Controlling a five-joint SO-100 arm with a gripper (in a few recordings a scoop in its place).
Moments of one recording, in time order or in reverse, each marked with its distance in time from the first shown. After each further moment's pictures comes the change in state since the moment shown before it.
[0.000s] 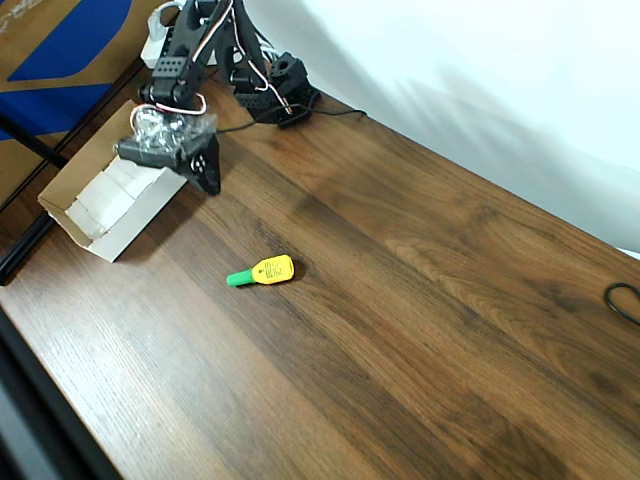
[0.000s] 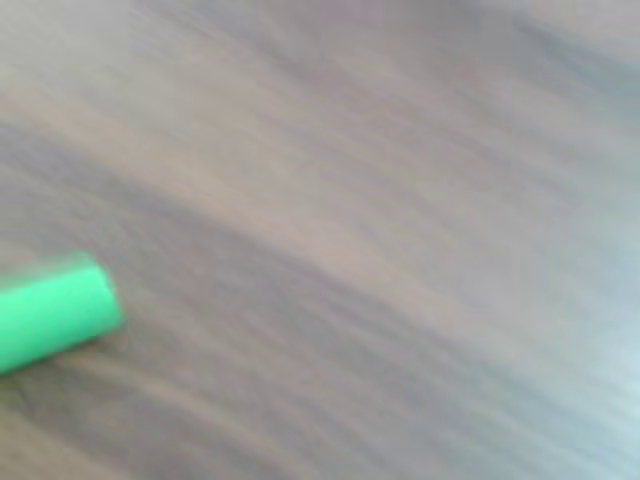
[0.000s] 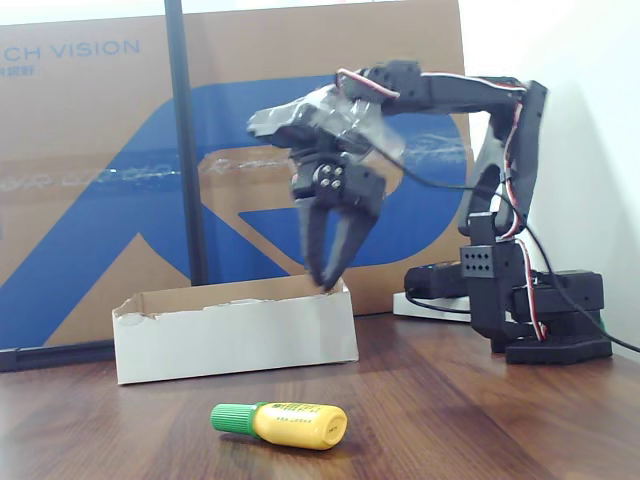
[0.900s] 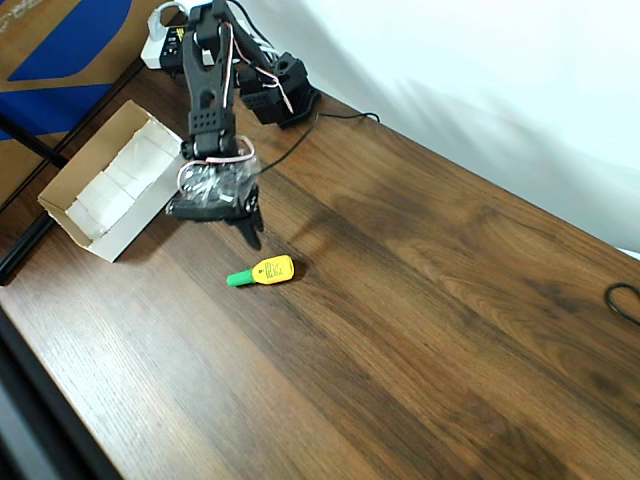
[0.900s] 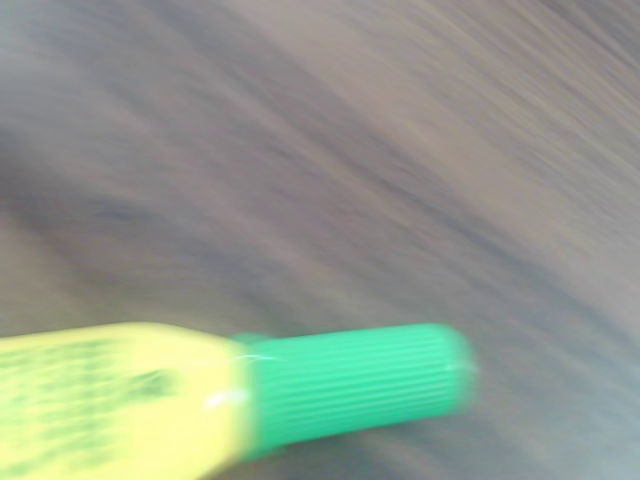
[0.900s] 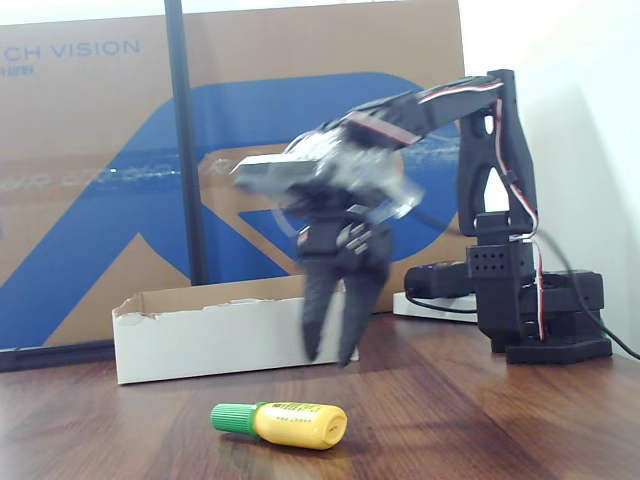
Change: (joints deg) arm -12.1 -22.7 -10.3 -9.5 -6.4
